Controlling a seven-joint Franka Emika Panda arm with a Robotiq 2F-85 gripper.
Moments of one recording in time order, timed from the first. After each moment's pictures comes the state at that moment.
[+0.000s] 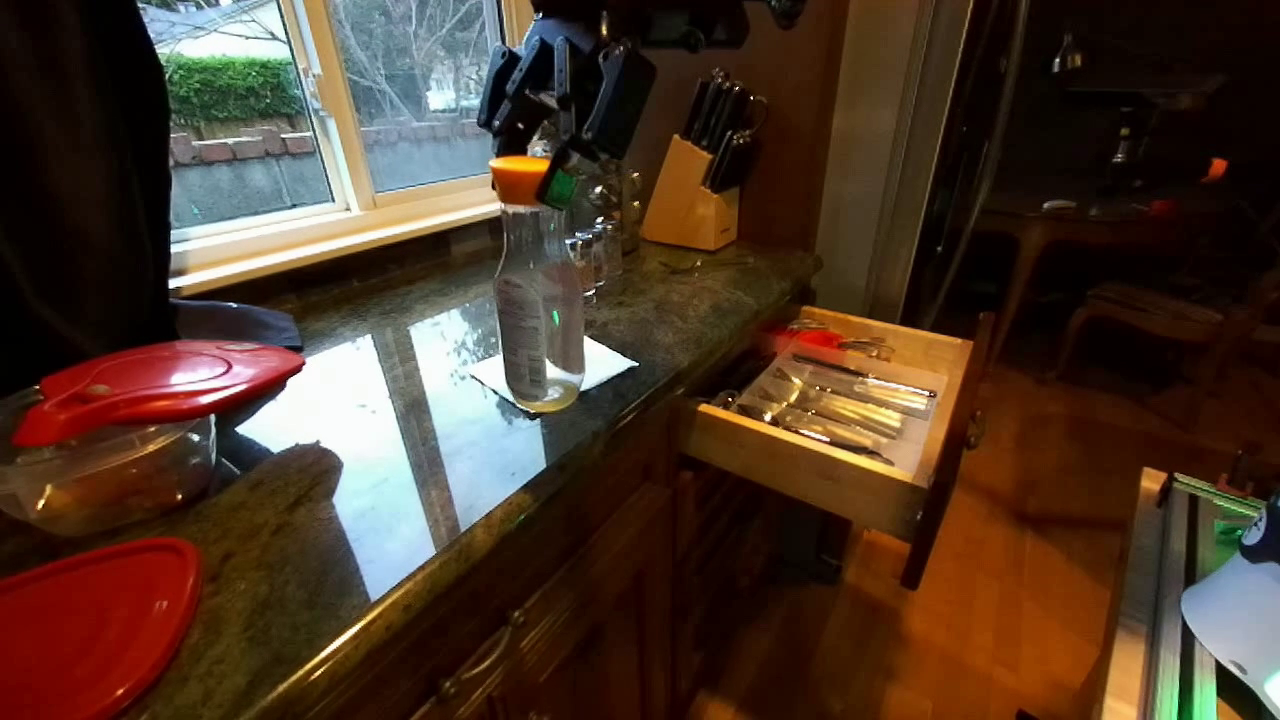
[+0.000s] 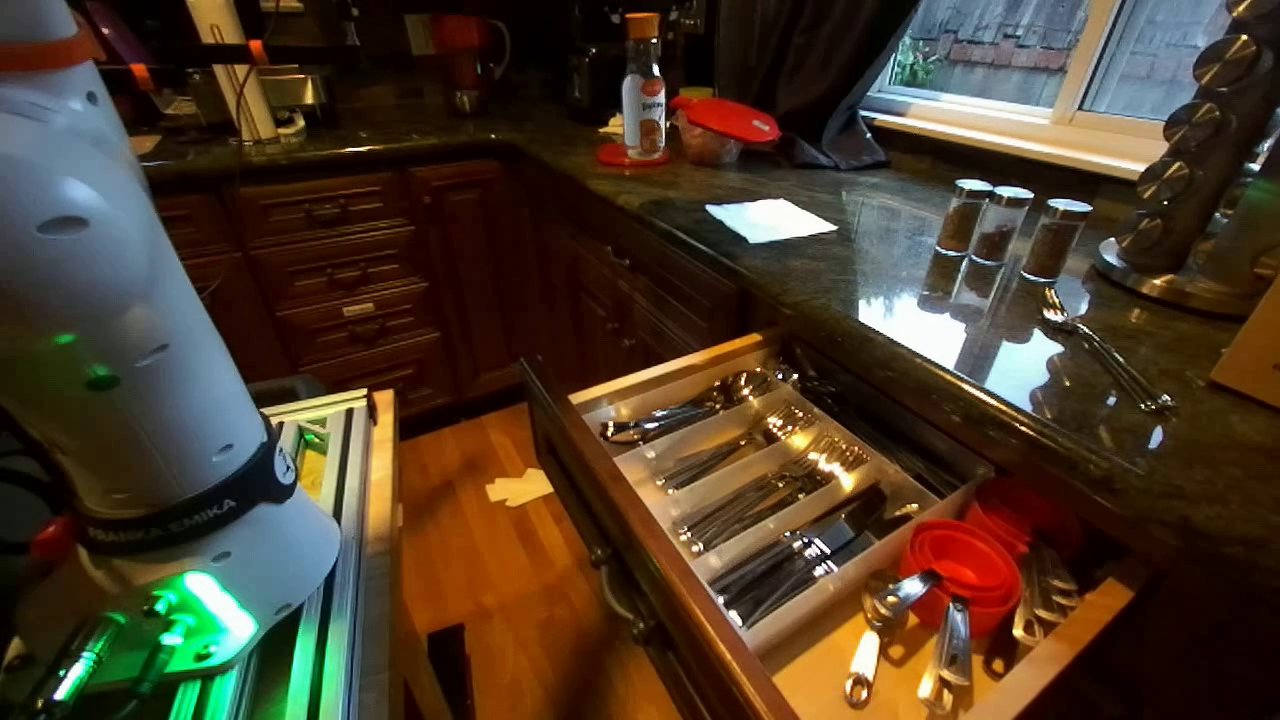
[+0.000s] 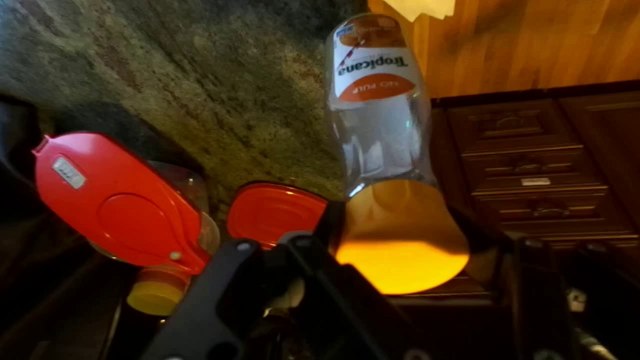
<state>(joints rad) 0.34 0.03 0.18 -1.80 0.41 2.08 -1.25</state>
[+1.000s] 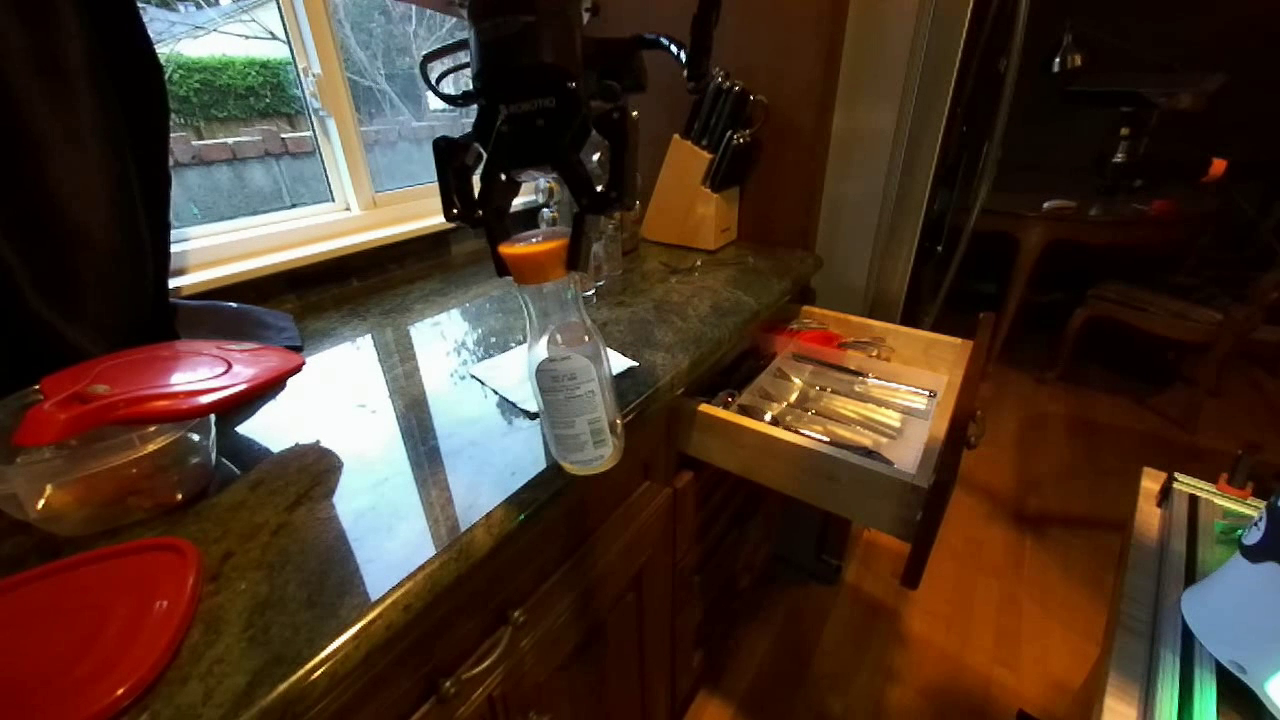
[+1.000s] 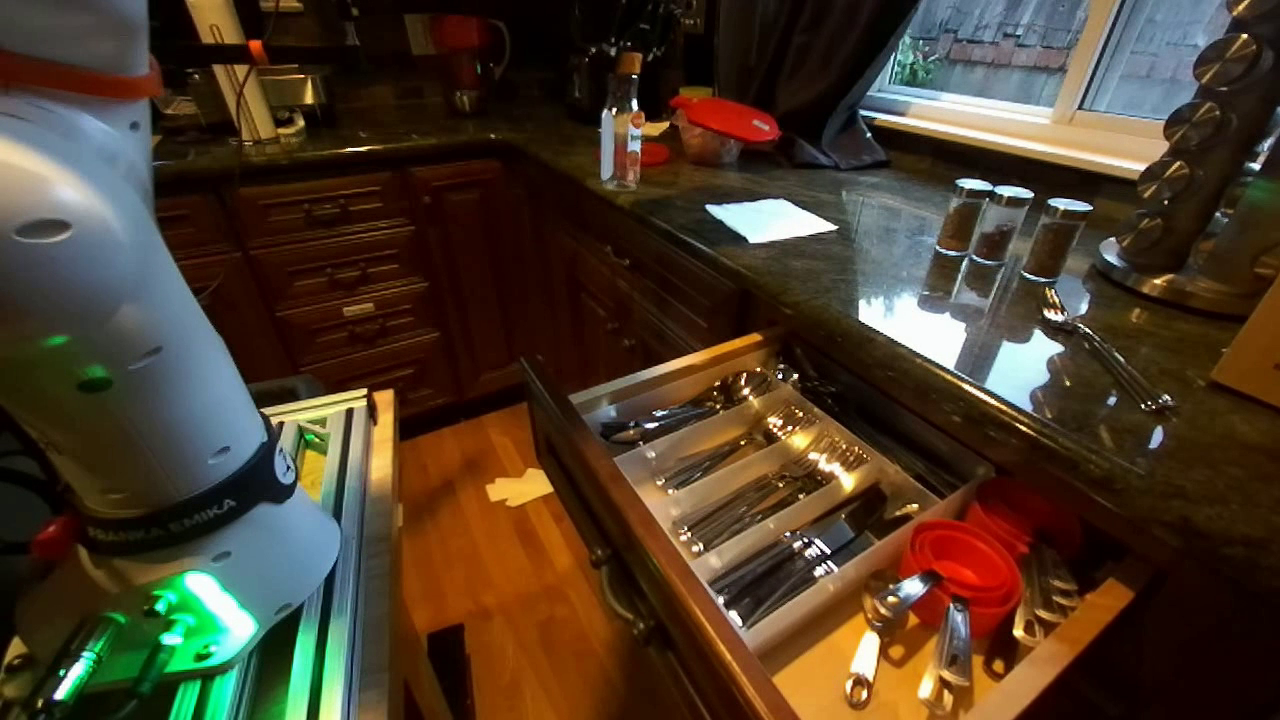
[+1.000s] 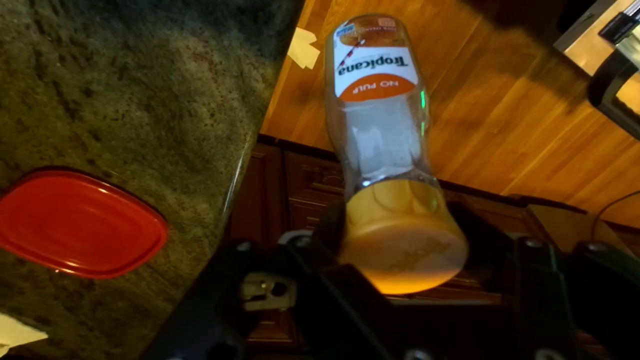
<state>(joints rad) 0.30 0.33 0.28 -1.43 0.29 1.64 -1.58</state>
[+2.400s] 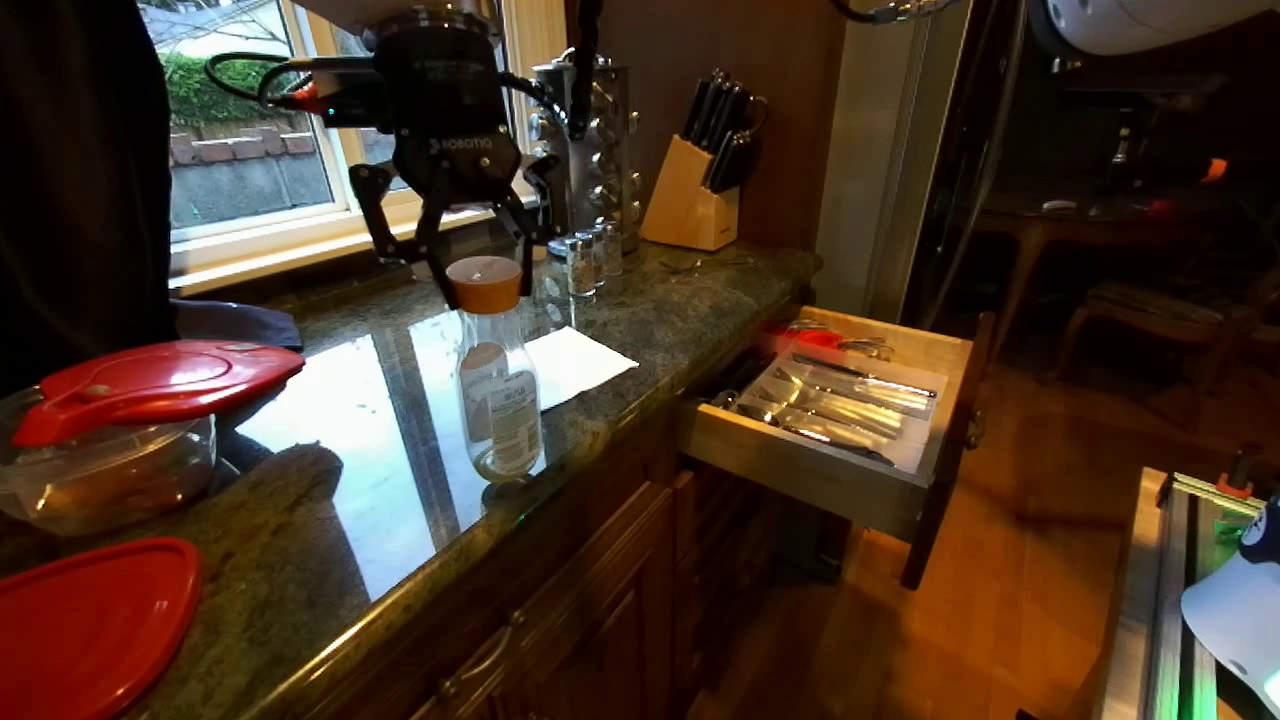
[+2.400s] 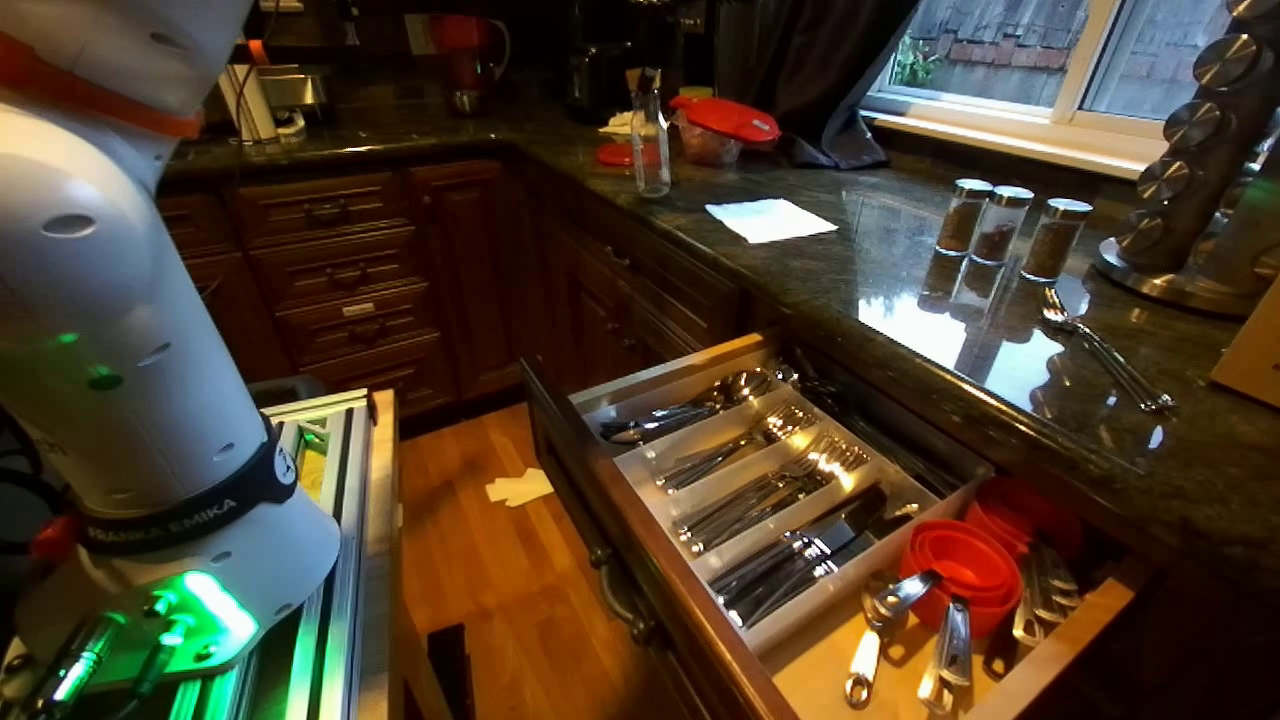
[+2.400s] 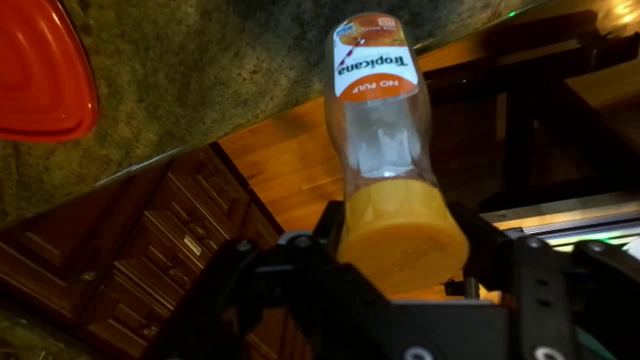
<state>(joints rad) 0.36 0.65 0.35 -0.98 0.05 1.44 -2.21</state>
